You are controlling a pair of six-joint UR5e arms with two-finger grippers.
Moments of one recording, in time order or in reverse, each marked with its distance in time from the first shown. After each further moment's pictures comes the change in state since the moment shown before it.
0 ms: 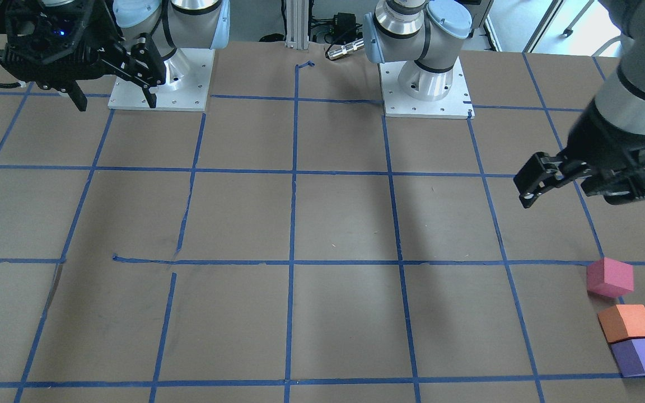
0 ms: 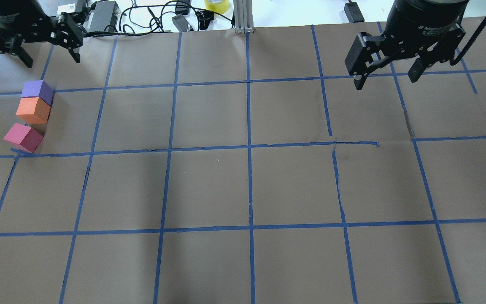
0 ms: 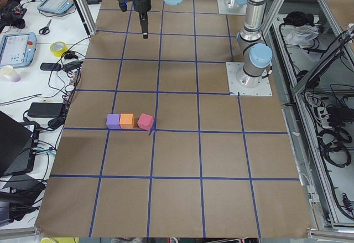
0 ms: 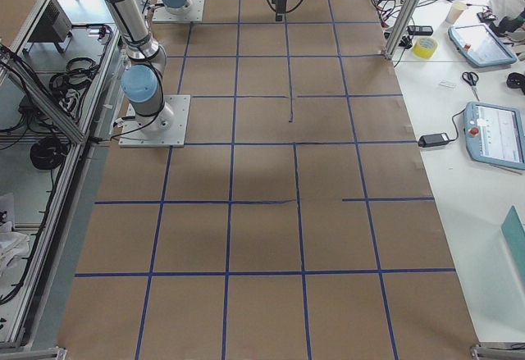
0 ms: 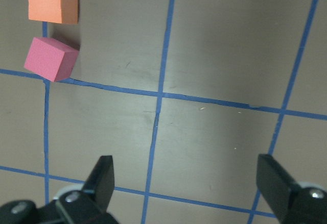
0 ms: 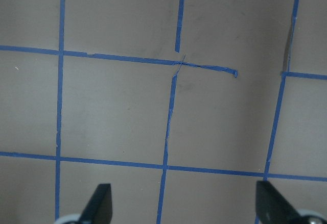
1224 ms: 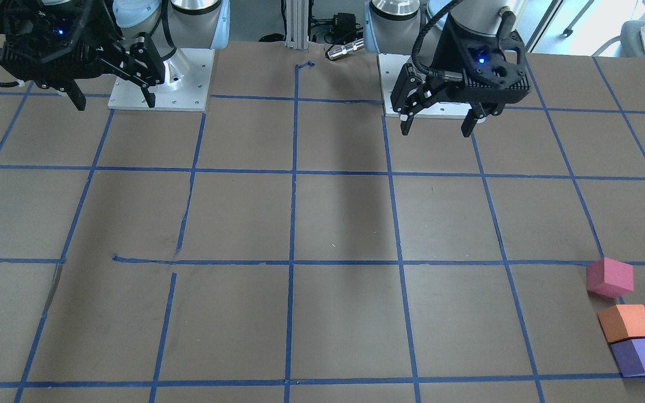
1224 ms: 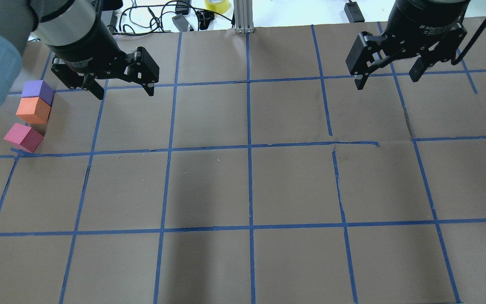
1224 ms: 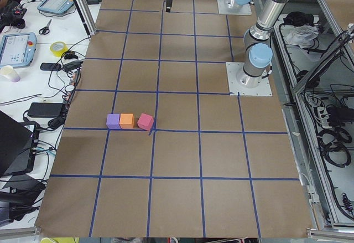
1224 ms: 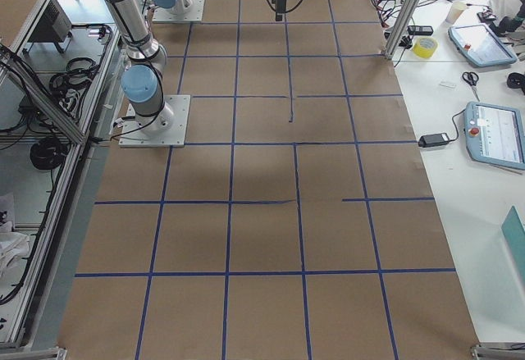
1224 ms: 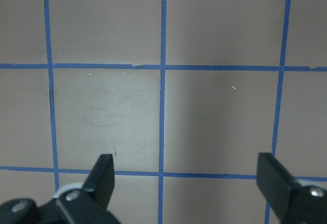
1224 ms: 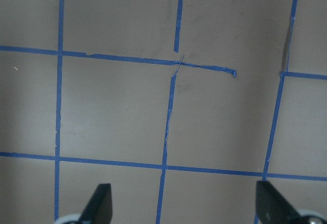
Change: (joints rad) left arm -0.158 0.222 -0.226 0.046 -0.167 -0.020; right arm -0.001 -0.001 0.000 0.000 -0.002 0.000
